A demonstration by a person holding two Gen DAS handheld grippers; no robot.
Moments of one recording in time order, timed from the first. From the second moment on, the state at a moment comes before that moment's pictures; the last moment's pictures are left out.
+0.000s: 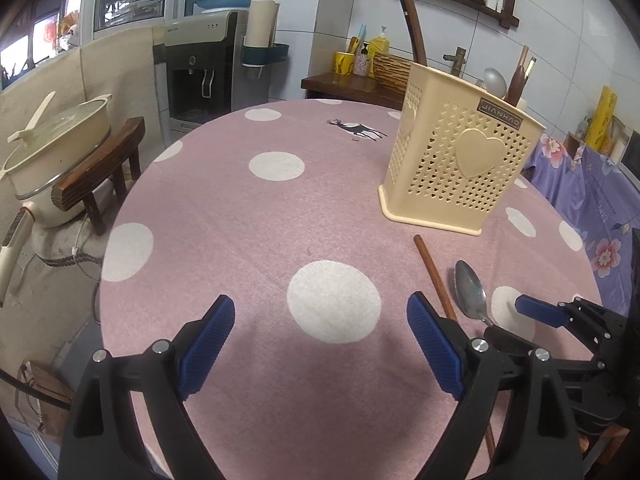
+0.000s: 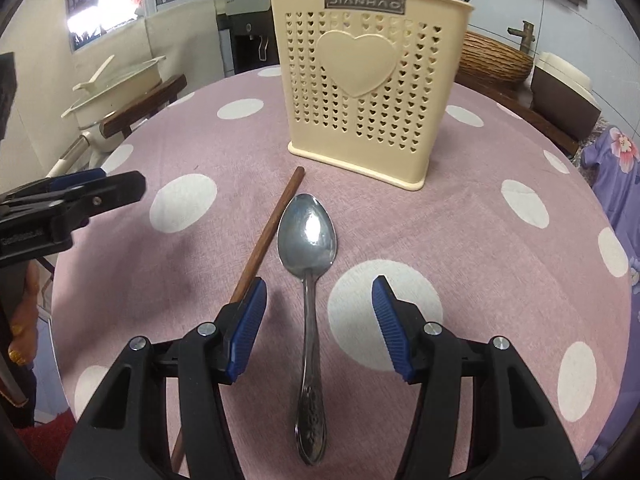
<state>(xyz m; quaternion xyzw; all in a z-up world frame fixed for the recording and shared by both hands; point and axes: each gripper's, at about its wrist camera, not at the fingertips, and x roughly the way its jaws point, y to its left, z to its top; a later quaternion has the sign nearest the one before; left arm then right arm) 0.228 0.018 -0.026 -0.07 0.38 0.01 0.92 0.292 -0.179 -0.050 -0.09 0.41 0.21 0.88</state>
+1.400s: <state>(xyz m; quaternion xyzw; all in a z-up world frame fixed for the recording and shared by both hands) 0.252 -0.032 -0.037 -0.07 0.41 -0.04 0.91 0.279 -0.243 0.039 0.05 0.32 0.17 0.93</state>
